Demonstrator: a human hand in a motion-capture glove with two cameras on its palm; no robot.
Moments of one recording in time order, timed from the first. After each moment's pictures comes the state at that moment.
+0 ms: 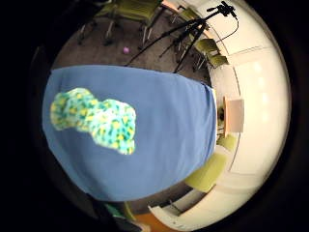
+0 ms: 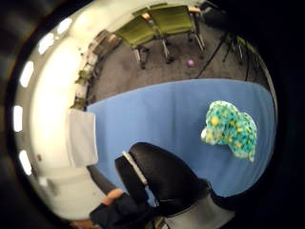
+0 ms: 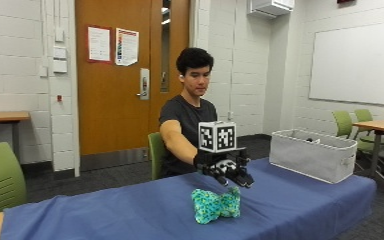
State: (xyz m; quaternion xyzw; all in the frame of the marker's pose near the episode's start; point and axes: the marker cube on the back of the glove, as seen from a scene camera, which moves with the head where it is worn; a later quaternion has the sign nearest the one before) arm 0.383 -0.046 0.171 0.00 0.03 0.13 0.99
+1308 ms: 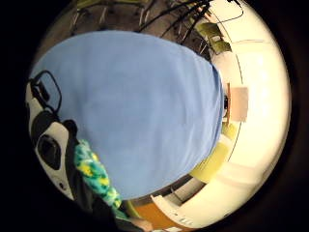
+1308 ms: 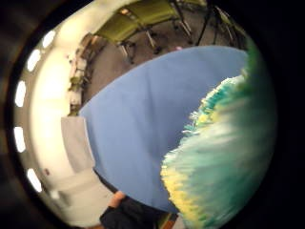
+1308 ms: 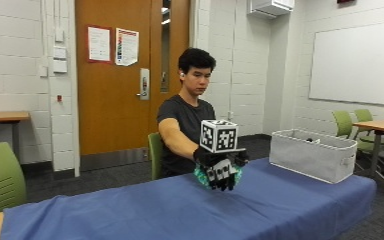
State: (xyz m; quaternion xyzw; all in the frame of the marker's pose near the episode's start) arm 0.374 -0.021 0.185 -0.07 0.02 0.17 0.98
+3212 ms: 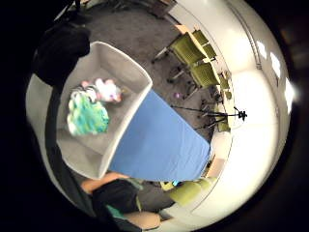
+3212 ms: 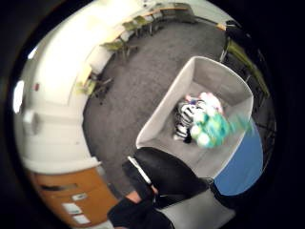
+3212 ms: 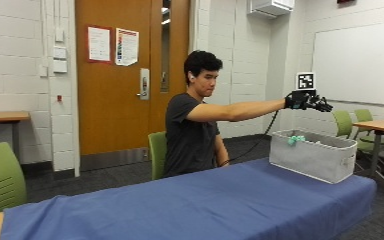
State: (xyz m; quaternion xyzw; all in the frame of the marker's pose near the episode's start) arm -0.151 -0.126 0.019 0.00 0.00 -0.19 0.98
